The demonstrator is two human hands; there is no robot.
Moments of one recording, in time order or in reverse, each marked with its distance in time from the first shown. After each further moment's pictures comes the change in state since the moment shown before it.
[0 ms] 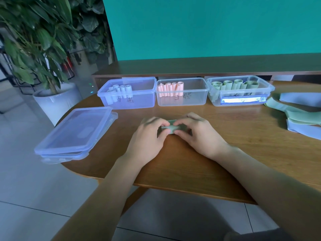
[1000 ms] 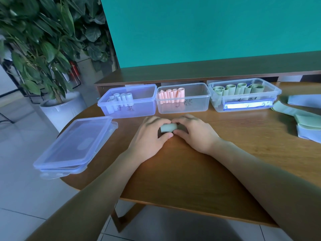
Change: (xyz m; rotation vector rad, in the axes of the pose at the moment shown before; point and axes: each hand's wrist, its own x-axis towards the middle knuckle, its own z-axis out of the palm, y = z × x) left_hand 0.042 -0.022 0.013 0.035 -0.058 0.020; right_hand 0.041 0.022 0.004 -0.109 -0.100 0.114
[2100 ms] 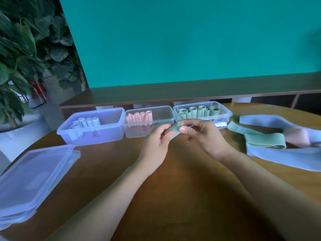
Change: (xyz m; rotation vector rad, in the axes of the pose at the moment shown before) left_hand 0.057 0.100 0.049 -0.570 0.029 -0.051; right_hand -0.036 0.052 -0.097 0.728 0.270 0.184
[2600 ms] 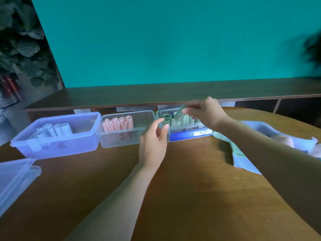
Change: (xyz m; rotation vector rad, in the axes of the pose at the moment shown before) left_hand 0.057 -0.011 0.071 0.051 0.306 0.104; right_hand 0.092 0.014 -0.094 -0.589 0.098 0.007
